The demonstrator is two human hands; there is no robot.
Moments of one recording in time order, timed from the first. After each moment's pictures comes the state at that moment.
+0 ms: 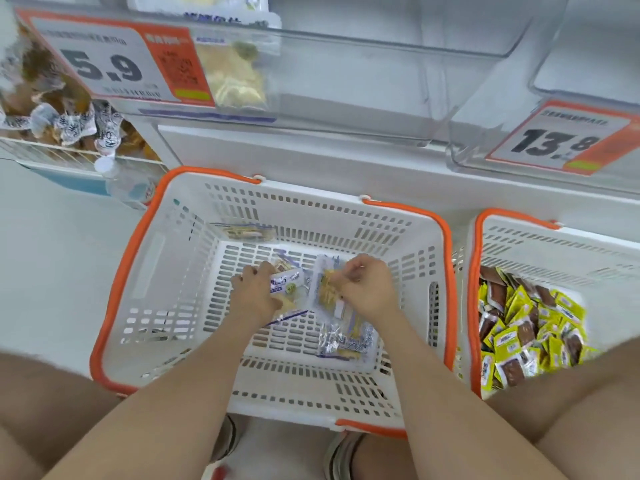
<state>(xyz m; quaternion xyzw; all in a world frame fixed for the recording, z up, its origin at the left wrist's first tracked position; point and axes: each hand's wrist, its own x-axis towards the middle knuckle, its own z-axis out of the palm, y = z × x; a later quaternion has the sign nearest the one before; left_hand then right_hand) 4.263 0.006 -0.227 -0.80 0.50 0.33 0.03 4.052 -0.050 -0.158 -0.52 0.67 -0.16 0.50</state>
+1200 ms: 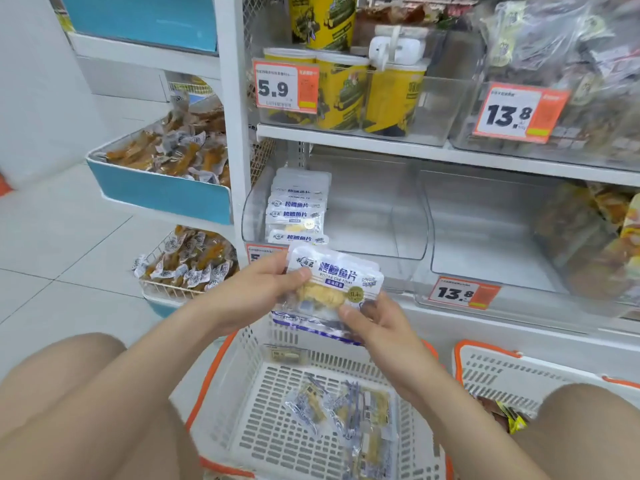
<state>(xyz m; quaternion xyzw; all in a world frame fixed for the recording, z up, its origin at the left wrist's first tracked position) 4.321 0.021 0.170 -0.54 0.53 0.52 -0.39 4.093 0.005 0.141 -0.59 0.44 -0.33 0.59</state>
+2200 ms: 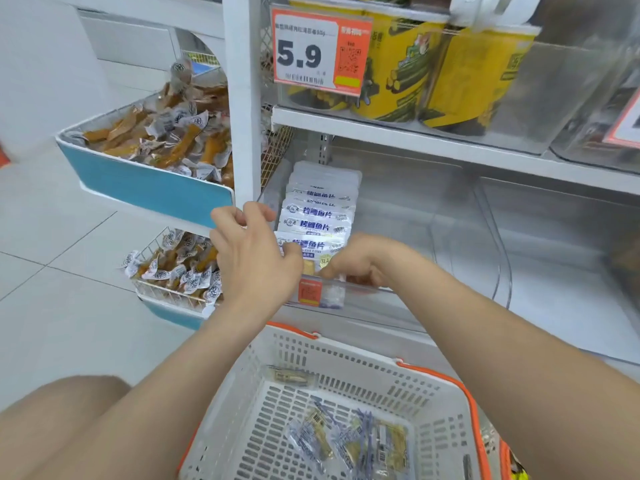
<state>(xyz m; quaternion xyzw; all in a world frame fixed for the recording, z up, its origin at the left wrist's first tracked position) 4.350 -0.083 0.144 -0.81 0.44 -0.03 -0.39 4.232 -0.208 0.146 -0.69 0.57 0.06 0.45</state>
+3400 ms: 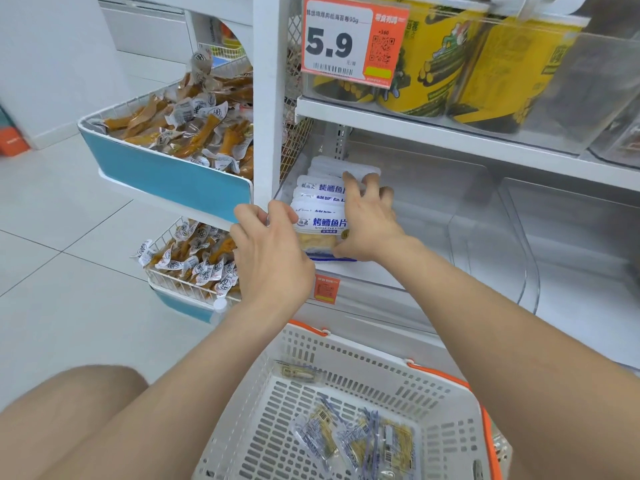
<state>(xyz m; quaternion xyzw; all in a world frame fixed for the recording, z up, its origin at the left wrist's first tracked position) 4.349 -0.080 0.142 -0.83 0.43 -0.01 -0.36 4.255 -0.229 0.147 -0.88 0.47 -0.08 0.07</state>
